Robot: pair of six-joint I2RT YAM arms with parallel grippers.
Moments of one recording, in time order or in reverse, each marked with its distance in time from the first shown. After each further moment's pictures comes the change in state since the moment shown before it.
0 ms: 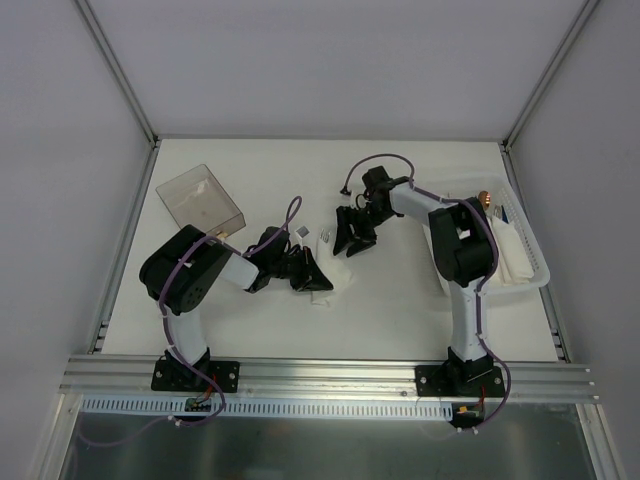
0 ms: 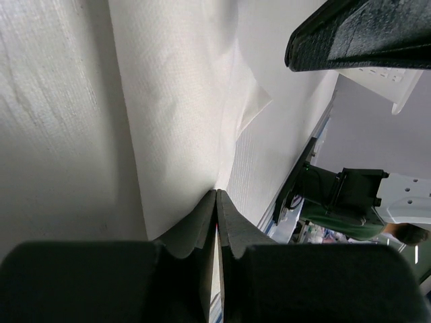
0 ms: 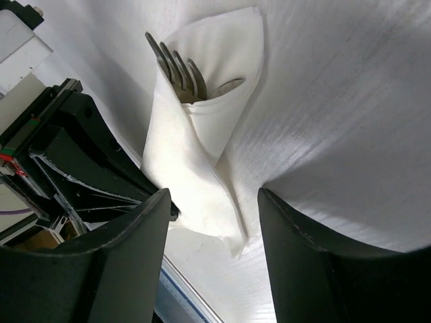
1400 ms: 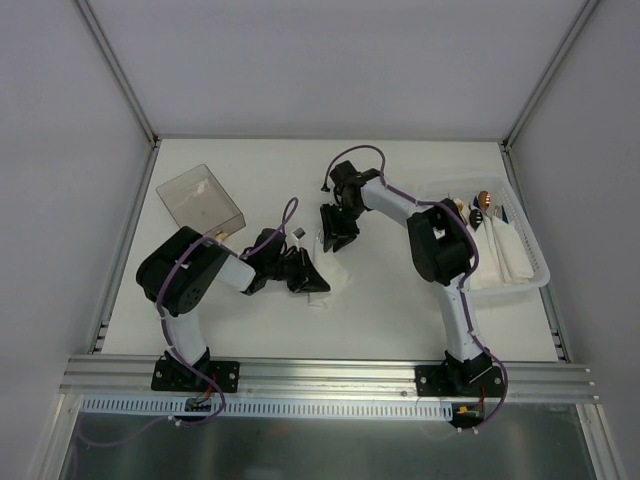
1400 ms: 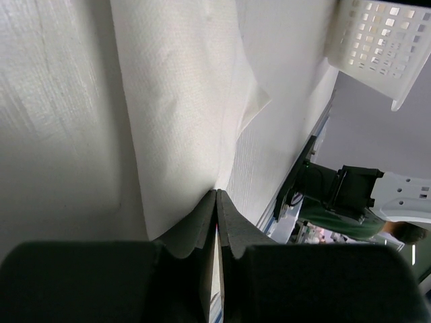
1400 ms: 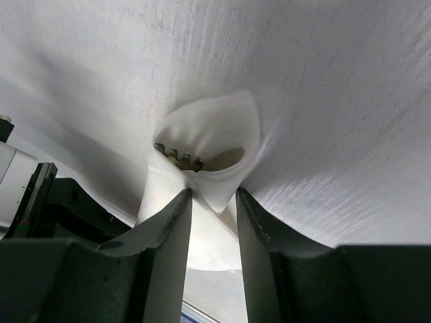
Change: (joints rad) left arm 0.014 -0.017 -0.032 0.011 0.008 0.002; right arm 0.142 0.124 0.265 -0.142 0.318 0.158
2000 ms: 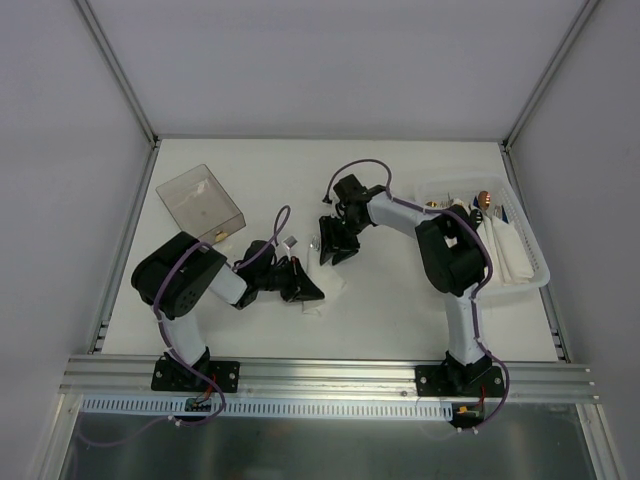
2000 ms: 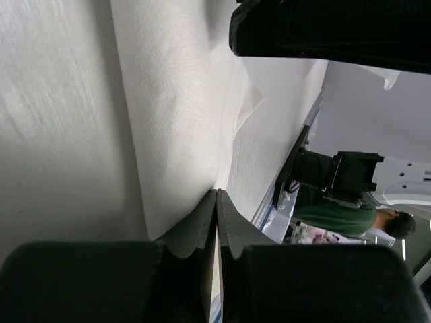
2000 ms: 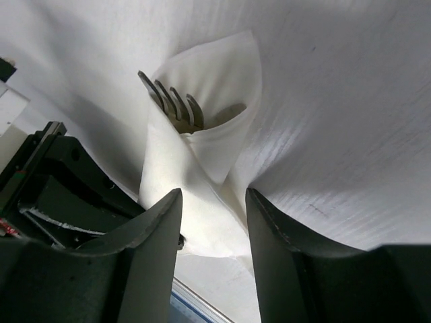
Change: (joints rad) left arm 0.006 -0.032 -0.153 0.170 0.010 -0.035; right arm 0.031 -0.149 -0.266 0.174 -0.064 0.062
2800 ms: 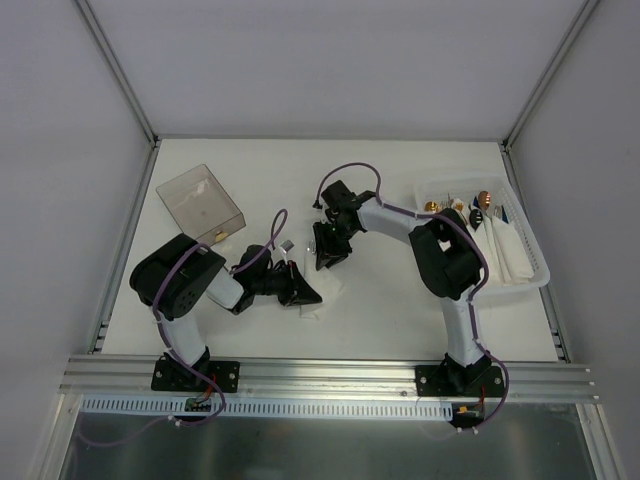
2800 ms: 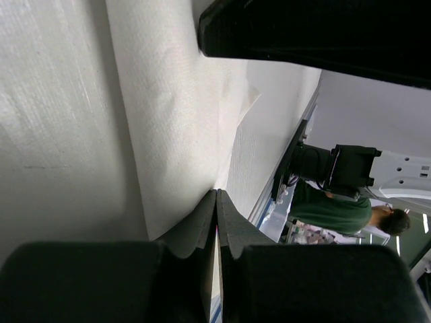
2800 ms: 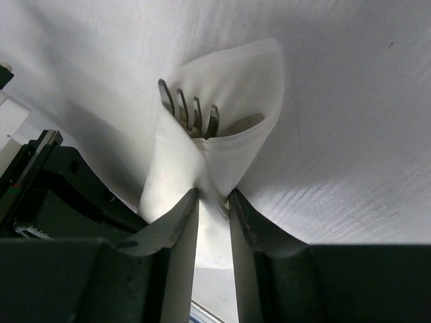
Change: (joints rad) left arm 0.005 -0.008 -0.066 0.075 0.014 -0.020; right arm 0.072 -0.007 -0.019 0.037 0.053 0.029
